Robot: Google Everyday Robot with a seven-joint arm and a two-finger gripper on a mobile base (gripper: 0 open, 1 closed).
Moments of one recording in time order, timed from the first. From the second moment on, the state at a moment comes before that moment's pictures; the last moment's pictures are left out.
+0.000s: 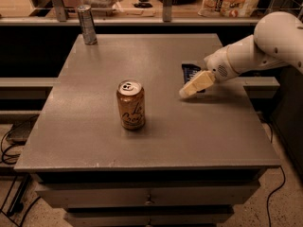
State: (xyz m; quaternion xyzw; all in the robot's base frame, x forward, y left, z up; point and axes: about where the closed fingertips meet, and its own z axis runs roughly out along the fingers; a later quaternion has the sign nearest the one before) arm 0.662 -0.132 0.834 -0.46 0.80 0.16 0.36
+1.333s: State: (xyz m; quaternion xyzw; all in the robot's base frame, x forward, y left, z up) arm 0.669 -0.122 0.845 -0.47 0.78 0.17 0.37
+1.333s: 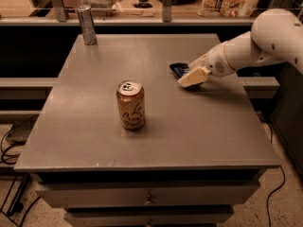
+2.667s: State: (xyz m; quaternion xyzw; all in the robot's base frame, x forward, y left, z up) arm 0.709 -0.070 0.965 -0.53 0.70 0.18 0.44
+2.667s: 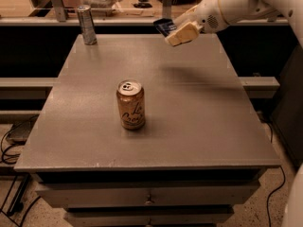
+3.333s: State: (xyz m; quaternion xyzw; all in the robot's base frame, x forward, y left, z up) arm 0.731 0.013 0.930 -0.50 0.70 0.20 0.46
